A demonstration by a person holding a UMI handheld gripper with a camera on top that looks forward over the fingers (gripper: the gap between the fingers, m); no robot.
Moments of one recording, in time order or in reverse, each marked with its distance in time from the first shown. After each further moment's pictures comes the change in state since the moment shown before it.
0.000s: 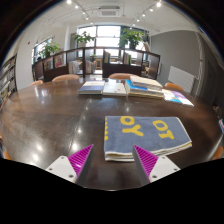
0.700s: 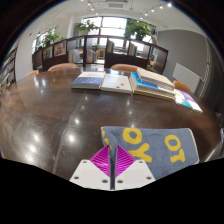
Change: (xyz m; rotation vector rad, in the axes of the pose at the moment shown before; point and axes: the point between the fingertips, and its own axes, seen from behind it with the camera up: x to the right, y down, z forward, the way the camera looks) arm 0.006 -0.026 0.102 -0.110 0.000 -0.065
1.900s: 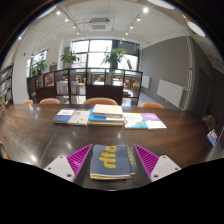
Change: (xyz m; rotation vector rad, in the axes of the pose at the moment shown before) arm 0.248 -0.064 -0.207 0.272 0.066 0.083
